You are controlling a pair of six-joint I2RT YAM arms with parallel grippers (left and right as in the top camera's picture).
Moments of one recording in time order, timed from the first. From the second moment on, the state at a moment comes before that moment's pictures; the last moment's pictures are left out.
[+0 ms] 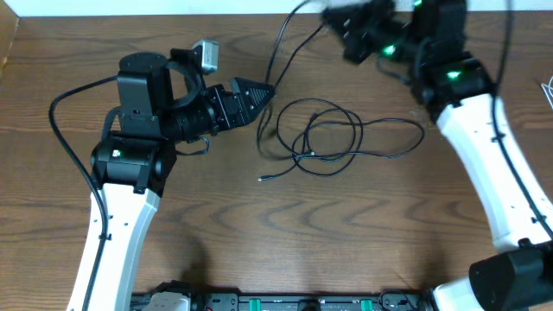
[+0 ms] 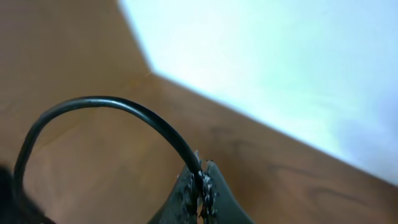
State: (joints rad) left arm -0.13 1.25 1.27 -0.59 0.73 -0.59; right arm 0.24 1.66 1.64 -0.24 -0.59 0.16
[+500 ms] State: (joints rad) left arm -0.13 1.25 1.27 -0.62 0.64 -0.59; right arm -0.21 1.50 1.71 -0.25 -0.44 0.32
